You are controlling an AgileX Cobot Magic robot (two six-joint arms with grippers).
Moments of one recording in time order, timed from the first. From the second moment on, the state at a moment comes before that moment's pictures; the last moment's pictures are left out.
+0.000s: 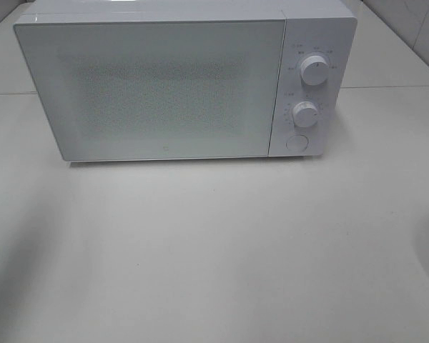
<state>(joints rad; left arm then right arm) -0.14 1.16 -1.03 -0.12 1.21 0.02 0.05 0.00 -0.49 -0.06 0.97 0.04</state>
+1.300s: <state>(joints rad) -0.14 0.29 -0.52 -0.03 1.08 0.01 0.05 0.00 -0.49 -0.06 0.97 0.04</state>
